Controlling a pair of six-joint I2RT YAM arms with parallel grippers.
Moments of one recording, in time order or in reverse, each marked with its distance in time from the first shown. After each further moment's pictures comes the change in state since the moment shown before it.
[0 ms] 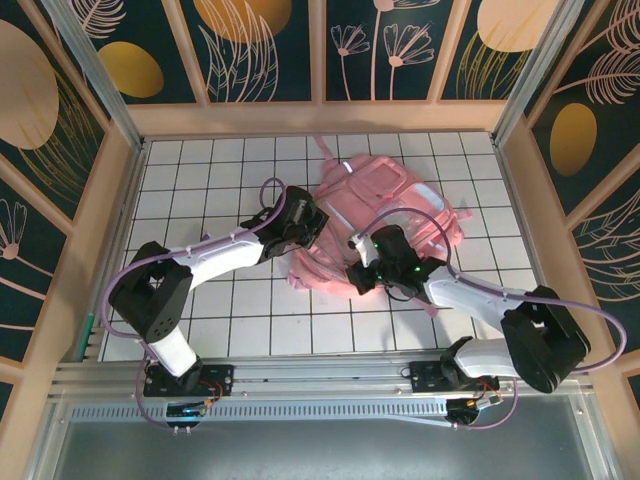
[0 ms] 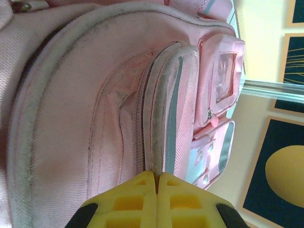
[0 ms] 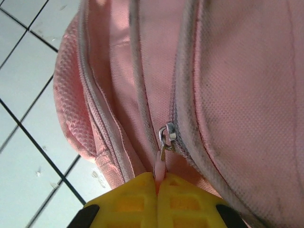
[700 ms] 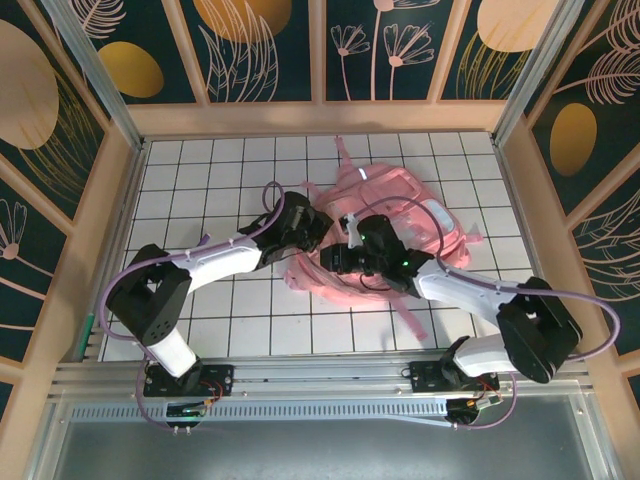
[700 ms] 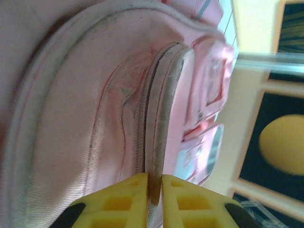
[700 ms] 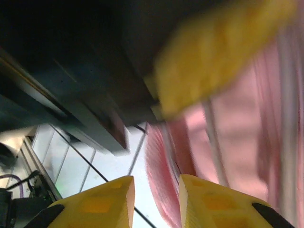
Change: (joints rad) left arm -0.003 -0.028 -0.066 0.068 0.105 0.051; right arm 0.056 0.021 0.109 0.164 -0.034 0.378
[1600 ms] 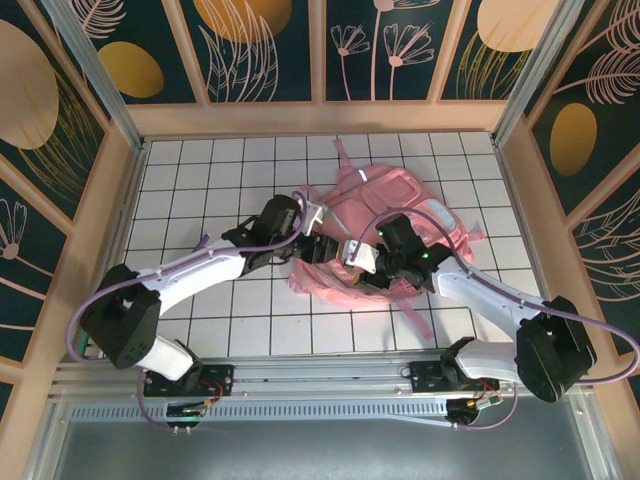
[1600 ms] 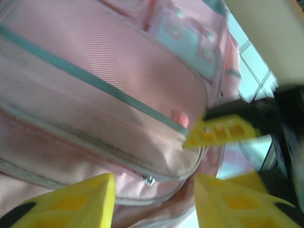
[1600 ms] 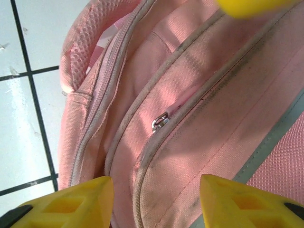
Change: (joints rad) left arm -0.008 -0.183 -0.059 -0.181 0.270 1.126; right arm -0.108 -0.093 0.016 -0.475 0.051 -1.291
